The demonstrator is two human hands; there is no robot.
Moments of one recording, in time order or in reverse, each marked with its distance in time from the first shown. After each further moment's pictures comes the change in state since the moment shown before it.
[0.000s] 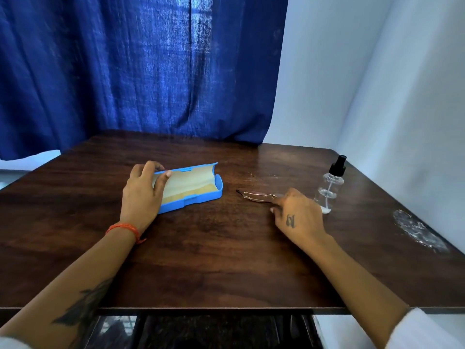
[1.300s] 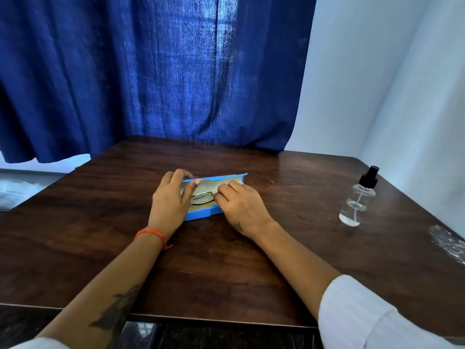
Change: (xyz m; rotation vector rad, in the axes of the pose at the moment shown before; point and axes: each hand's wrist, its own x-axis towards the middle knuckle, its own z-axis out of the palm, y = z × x) left_hand 0.003 -0.006 0.002 -0.067 -0.017 0.065; right_hand 0.047 -0.119 0.019 0.011 0.382 -0.698
